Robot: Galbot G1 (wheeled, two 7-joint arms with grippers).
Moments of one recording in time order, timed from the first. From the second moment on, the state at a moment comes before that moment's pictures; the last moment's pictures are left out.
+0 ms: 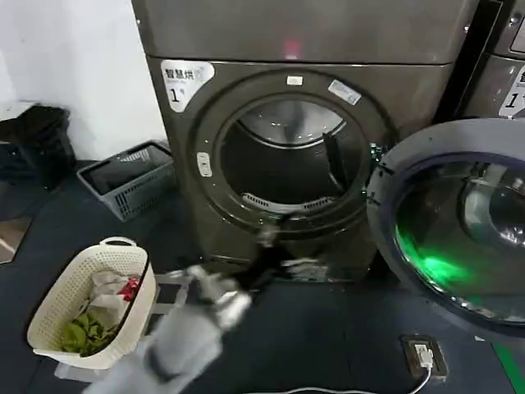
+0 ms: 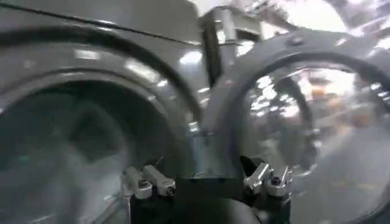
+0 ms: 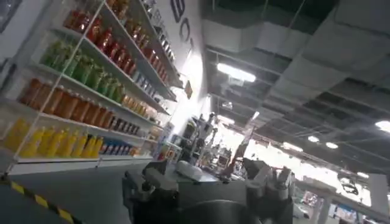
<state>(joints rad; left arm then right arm) 0.99 -0.99 -0.01 -2.20 -0.37 0.22 -0.05 -1.77 1.43 1.89 1.89 0.30 -0.08 0.24</state>
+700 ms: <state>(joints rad) 1.44 -0.84 -0.69 -2.45 -0.91 0.71 -0.56 -1.73 1.35 1.81 1.82 0.31 -0.07 0.23</state>
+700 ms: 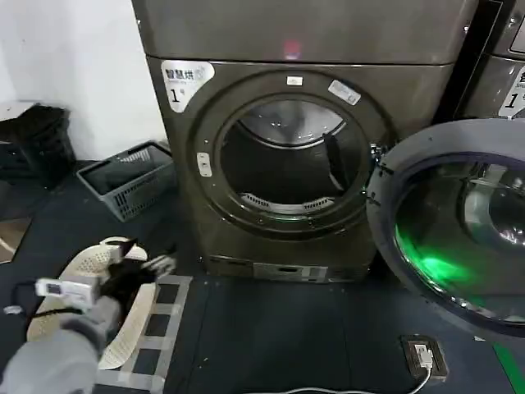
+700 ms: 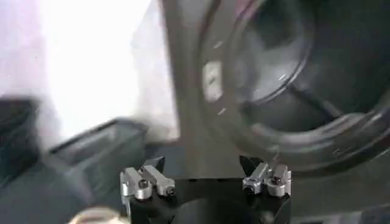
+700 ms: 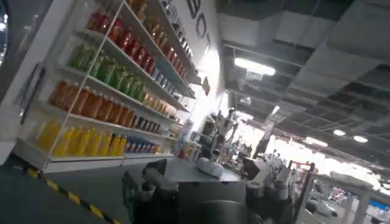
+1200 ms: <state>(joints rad) 1.58 -0.78 -1.00 -2.44 -1.50 0.74 -0.96 -1.74 1.36 1.79 1.84 0.41 -0.05 0.23</state>
